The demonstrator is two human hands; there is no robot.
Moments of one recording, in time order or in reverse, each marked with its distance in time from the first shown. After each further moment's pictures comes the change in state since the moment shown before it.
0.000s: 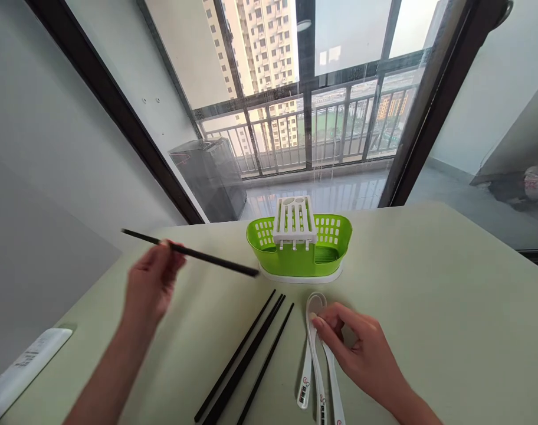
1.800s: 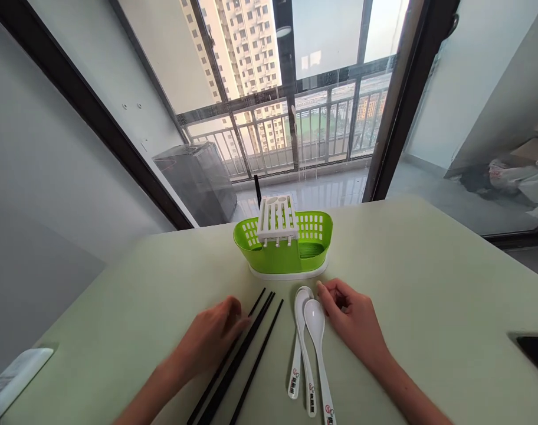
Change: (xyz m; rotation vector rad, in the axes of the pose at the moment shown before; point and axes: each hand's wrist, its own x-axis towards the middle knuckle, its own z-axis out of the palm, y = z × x) left_hand -0.069 -0.071 -0.006 1.293 -0.903 0.155; right_hand 0.013 0.020 -0.002 0.094 0.156 0.343
